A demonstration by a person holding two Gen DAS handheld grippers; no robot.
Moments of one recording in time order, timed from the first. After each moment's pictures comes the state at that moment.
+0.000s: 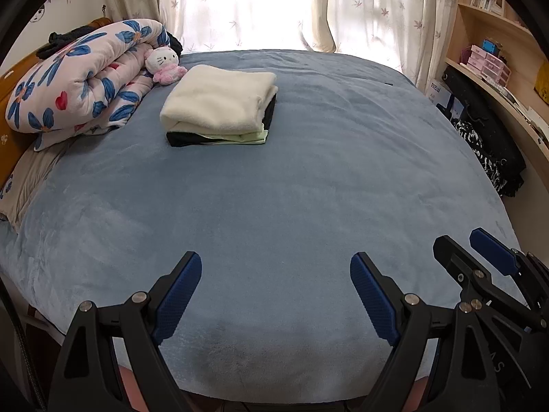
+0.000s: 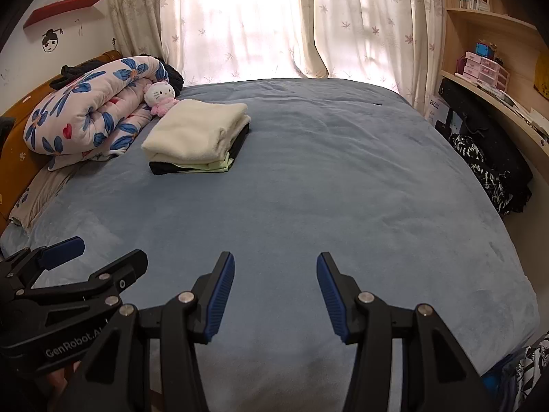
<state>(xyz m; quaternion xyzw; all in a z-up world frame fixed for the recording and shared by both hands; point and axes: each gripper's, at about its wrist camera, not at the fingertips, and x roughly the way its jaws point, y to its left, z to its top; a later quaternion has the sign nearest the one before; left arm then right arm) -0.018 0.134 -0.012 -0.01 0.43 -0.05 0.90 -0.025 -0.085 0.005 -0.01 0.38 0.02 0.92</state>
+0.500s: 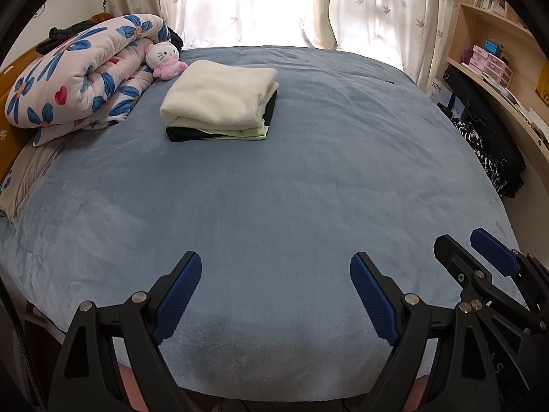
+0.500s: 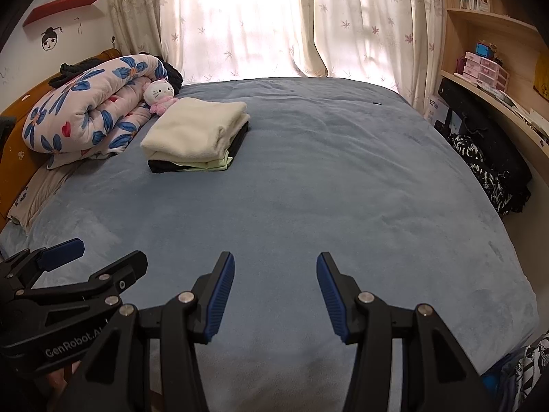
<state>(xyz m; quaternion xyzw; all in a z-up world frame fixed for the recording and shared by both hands) -0.018 0.140 -0.016 -0.01 0.44 -0.05 0.90 -0.025 -0.085 0.006 -0.01 0.38 0.02 0.92</state>
